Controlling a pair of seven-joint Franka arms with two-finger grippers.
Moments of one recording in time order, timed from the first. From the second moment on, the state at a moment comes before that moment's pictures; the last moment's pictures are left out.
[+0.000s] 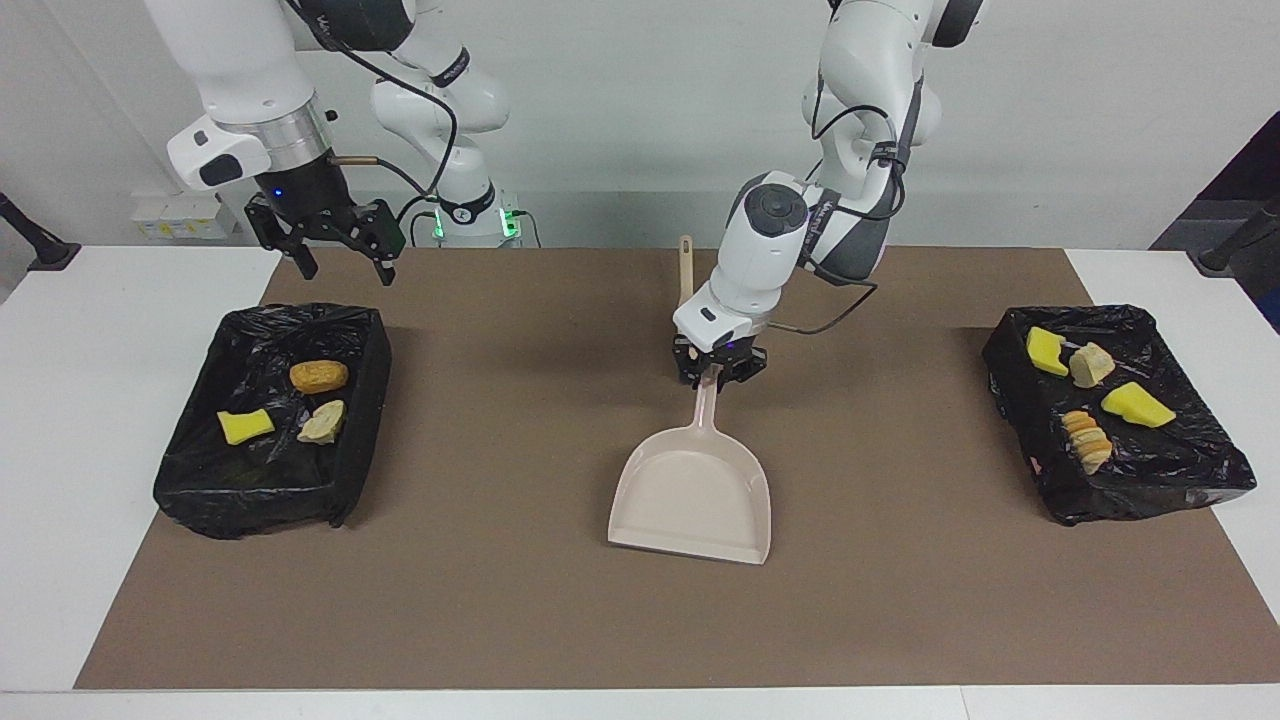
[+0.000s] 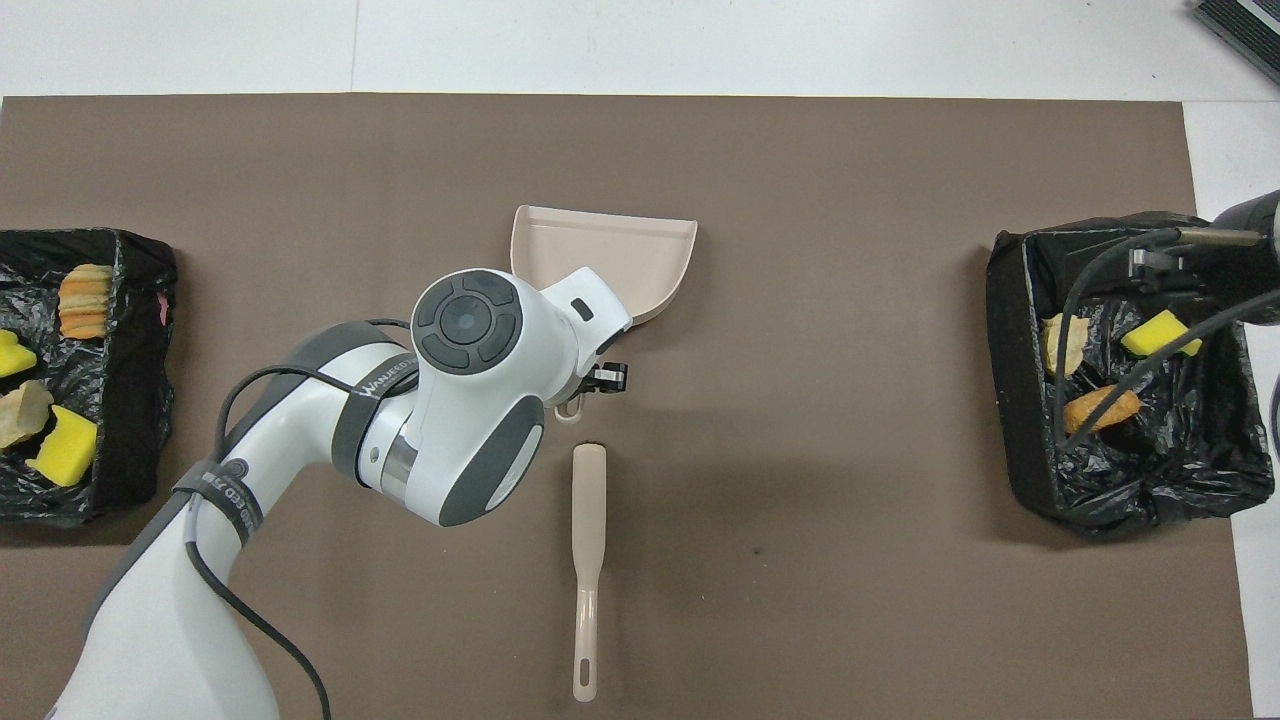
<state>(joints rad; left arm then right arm) -0.42 0.28 -0.20 -1.86 -0.06 2.23 -0.41 0.01 0.03 0.04 -1.50 0.01 1.60 0.18</state>
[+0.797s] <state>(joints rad) -0.37 0.20 -0.16 -1.90 -0.06 2.24 -0.45 0.00 0.03 0.06 -1.51 0.01 1.59 0.18</state>
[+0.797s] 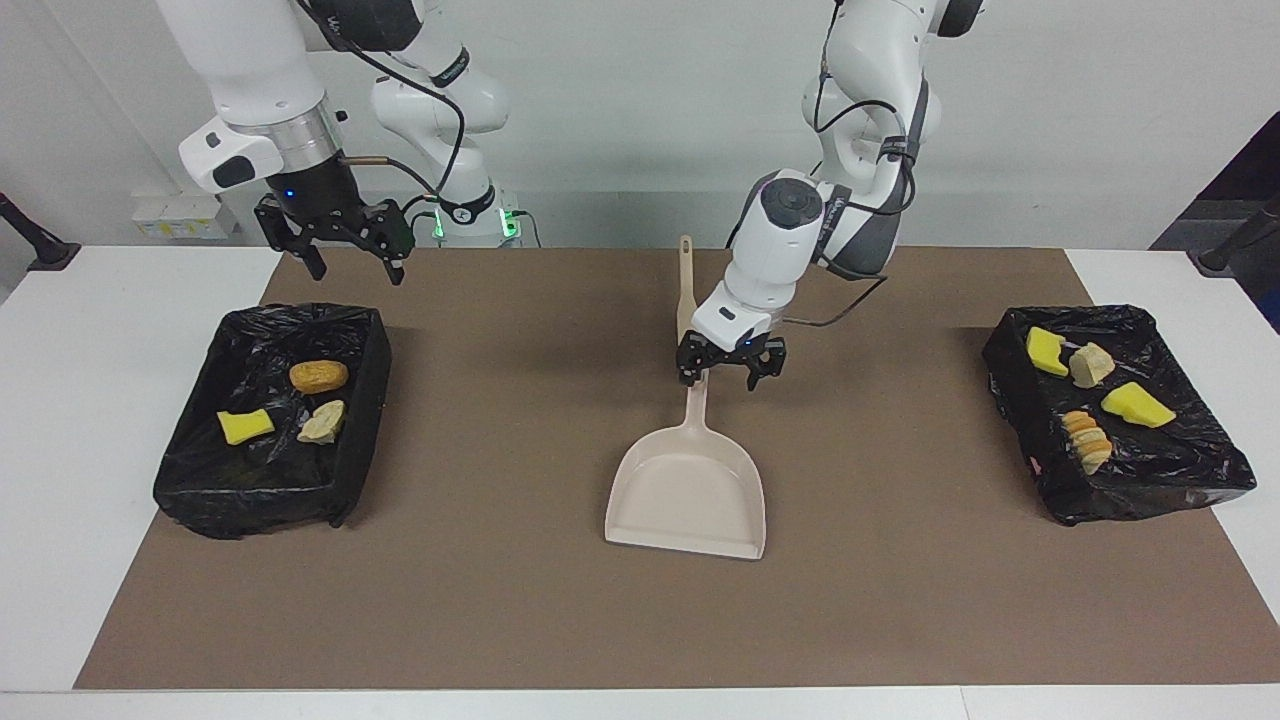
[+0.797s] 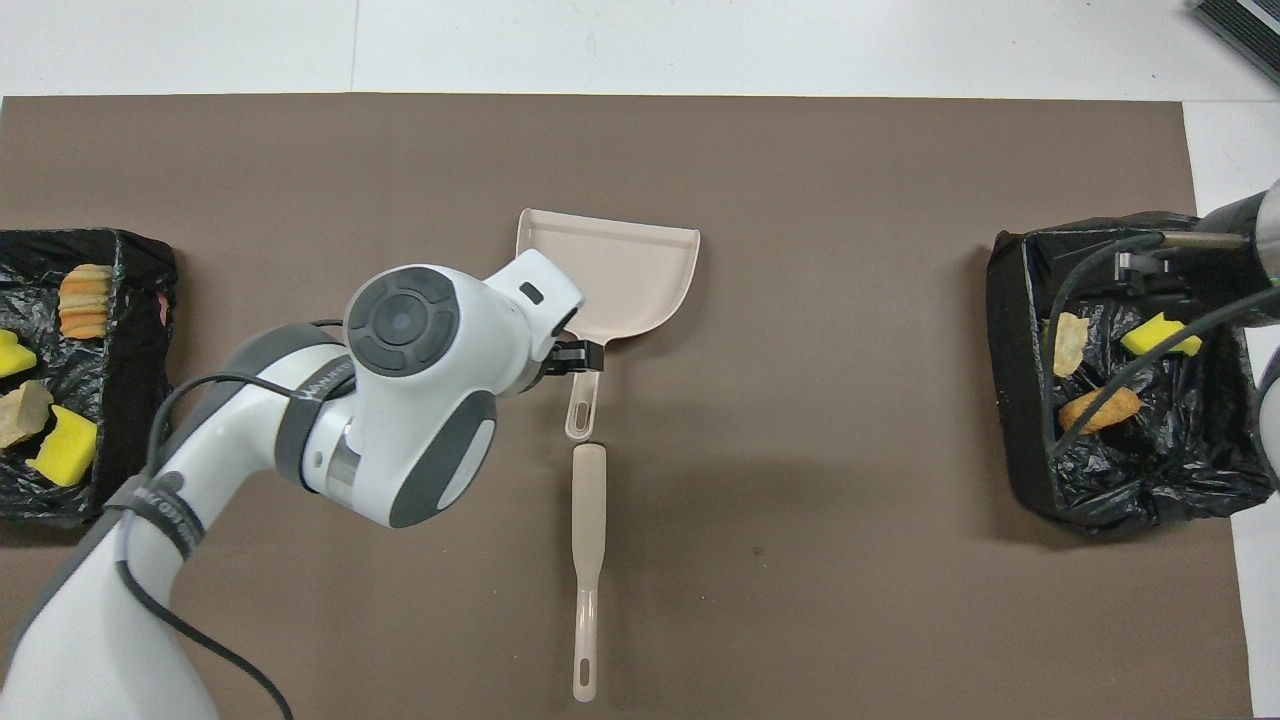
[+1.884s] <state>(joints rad) 0.07 -0.07 -0.15 -1.65 -0.06 1.59 0.10 0.00 0.03 0.06 -1.51 0.01 1.59 0.18</state>
